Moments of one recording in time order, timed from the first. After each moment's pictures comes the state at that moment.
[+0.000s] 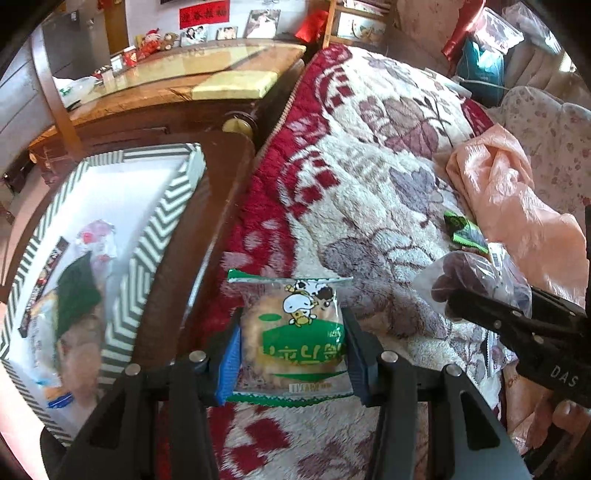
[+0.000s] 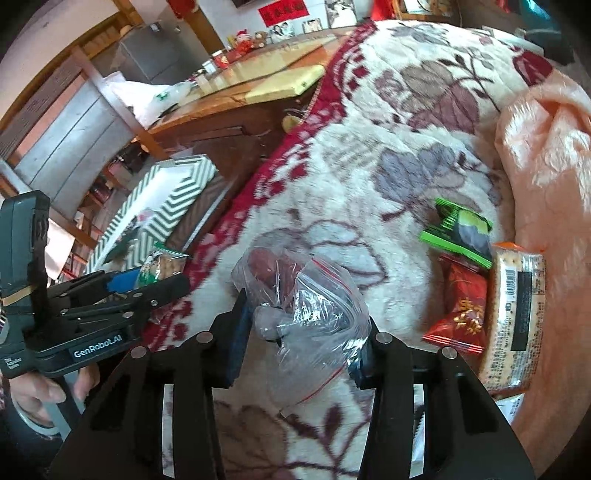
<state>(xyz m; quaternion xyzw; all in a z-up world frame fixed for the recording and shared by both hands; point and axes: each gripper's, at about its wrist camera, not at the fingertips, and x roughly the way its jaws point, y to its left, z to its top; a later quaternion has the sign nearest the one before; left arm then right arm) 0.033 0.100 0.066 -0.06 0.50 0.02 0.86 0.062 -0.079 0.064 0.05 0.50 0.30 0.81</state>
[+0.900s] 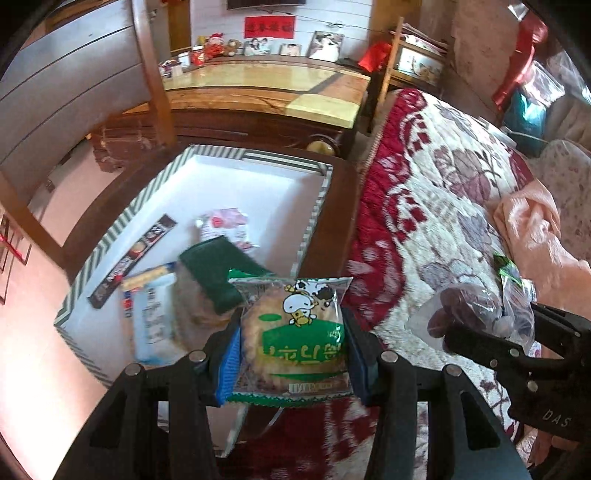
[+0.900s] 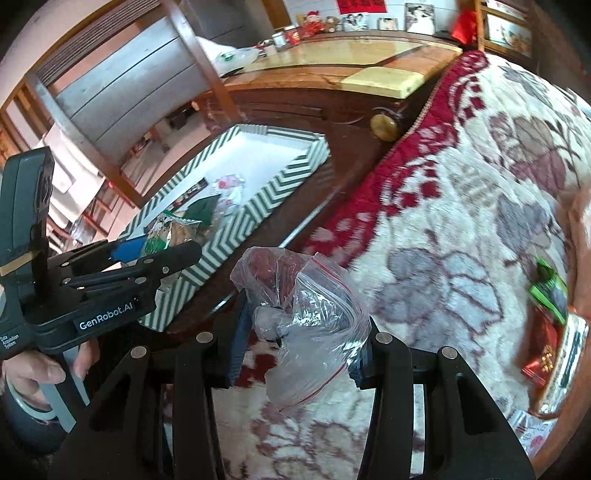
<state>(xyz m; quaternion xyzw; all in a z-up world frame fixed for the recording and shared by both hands) -0.019 0.200 0.092 -0.10 0.46 0.11 0.87 0.025 0.038 0.091 -0.04 0.49 0.38 0.78</state>
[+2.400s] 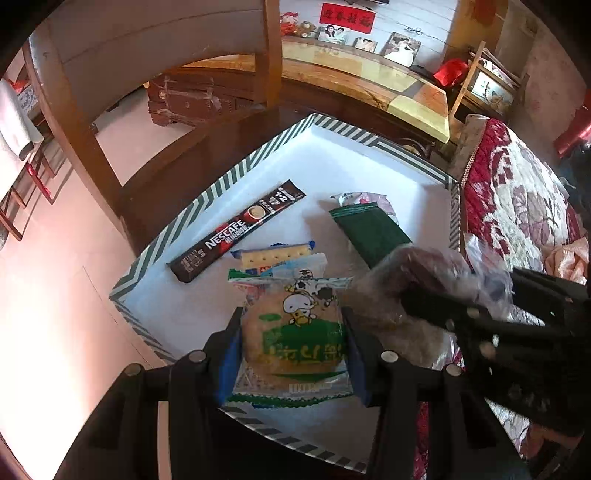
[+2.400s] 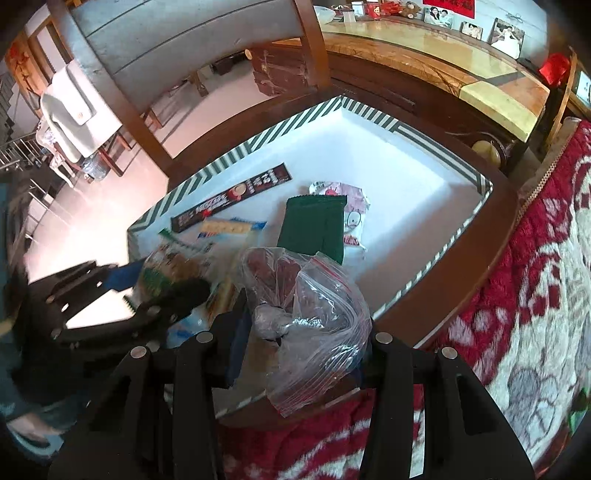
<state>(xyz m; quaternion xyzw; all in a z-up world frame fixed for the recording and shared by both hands) -0.047 0.313 0.061 -0.17 0.48 0.20 0.84 0.030 0.221 0.074 -0.14 0.50 0.45 0.73</state>
